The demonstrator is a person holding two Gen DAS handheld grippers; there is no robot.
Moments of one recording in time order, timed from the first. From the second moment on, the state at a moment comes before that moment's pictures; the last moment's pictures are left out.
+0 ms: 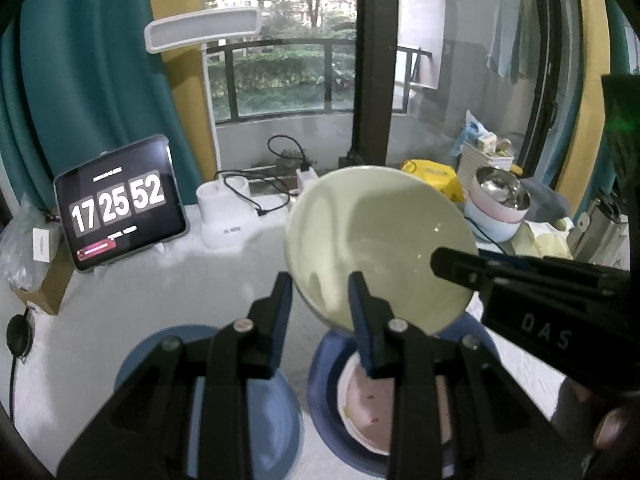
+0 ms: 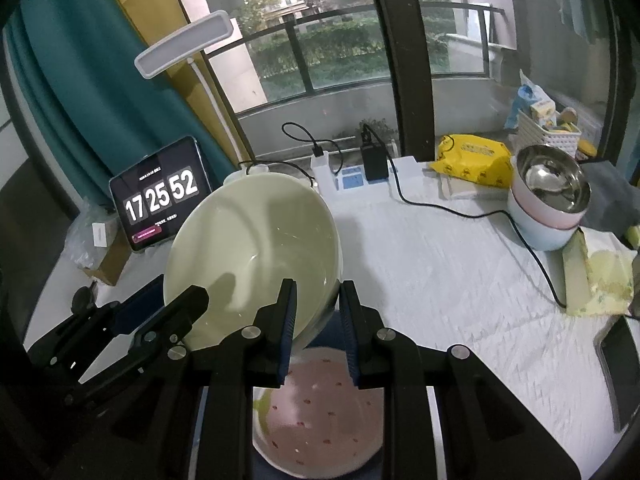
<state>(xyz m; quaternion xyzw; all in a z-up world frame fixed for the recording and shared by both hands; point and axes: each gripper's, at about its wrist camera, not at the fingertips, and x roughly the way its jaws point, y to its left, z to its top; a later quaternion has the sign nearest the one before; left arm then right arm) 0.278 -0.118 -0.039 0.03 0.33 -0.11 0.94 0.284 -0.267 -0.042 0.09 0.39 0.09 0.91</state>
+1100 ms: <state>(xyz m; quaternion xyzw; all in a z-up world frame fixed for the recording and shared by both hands) 0.234 -0.137 -0.074 0.03 0.36 -0.13 0.92 0.239 -0.283 -0.084 0.10 0.43 0.07 0.90</state>
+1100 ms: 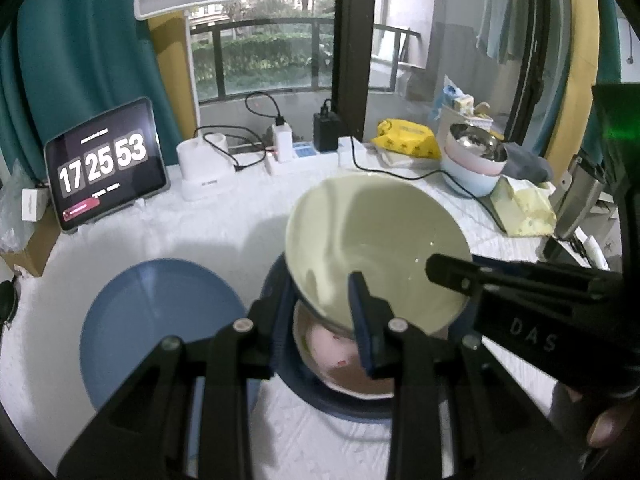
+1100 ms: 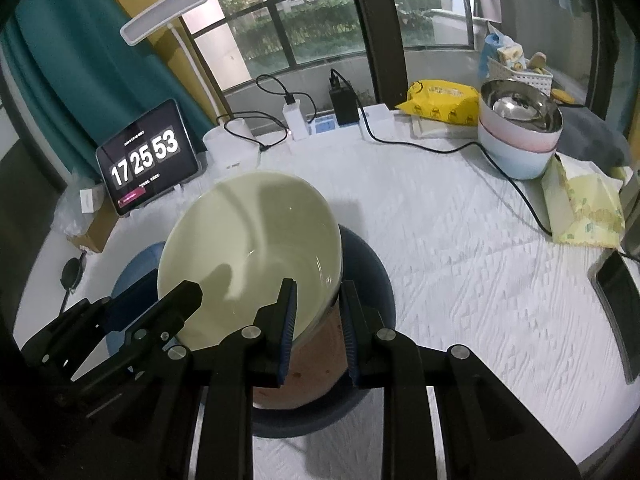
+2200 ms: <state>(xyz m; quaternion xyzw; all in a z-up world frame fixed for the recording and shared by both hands) 0.220 -0.141 -0.101 0.03 0.40 -0.13 0.91 0.225 -0.285 -0.107 0.10 0.46 0.06 0.88</state>
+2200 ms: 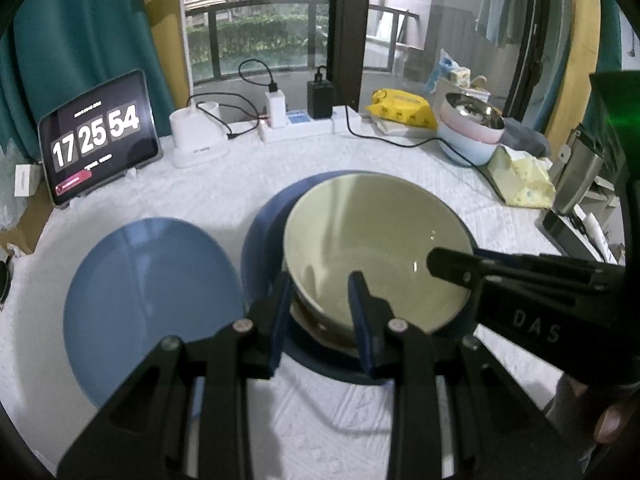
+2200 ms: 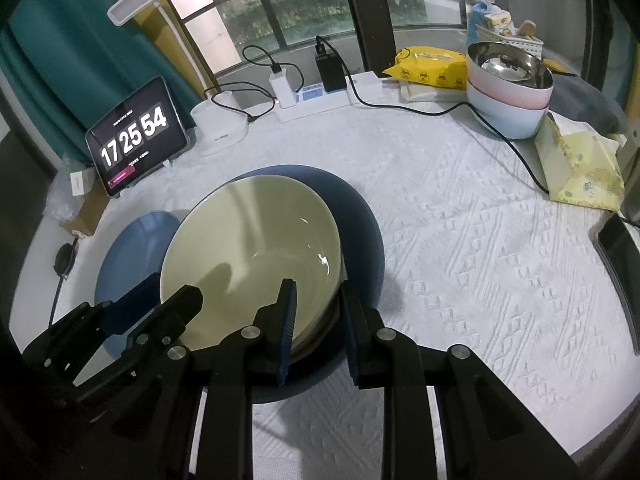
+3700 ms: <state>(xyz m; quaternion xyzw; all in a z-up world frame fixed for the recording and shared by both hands) 0.248 -0.078 -0.082 -0.01 0.38 -0.10 0.92 0.221 -0.340 -0.081 0.11 0.40 0.05 0.91</state>
